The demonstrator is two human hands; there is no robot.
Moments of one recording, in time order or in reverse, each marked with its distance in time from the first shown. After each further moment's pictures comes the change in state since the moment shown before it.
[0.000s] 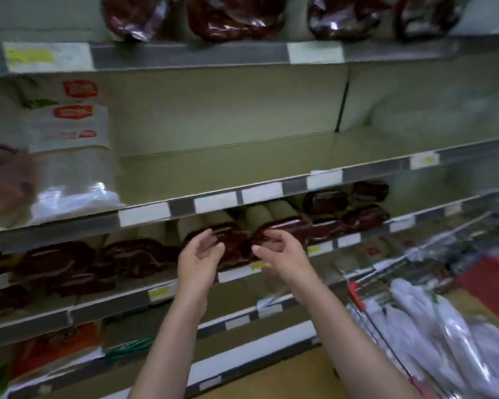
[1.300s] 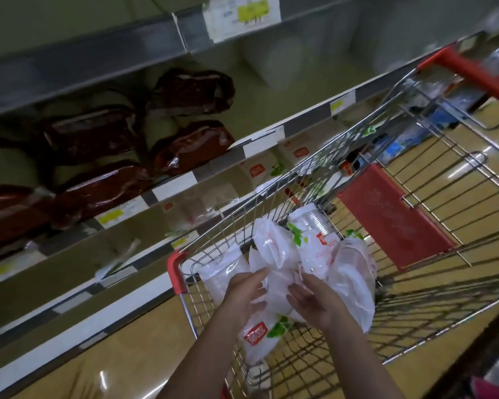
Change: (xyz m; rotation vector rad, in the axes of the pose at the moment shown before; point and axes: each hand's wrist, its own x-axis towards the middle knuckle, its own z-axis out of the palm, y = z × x) left_hand -0.040 -0.238 0.506 0.058 -0.432 -1.014; right_hand 0.075 0.299 -0.463 0.912 0.534 0.857
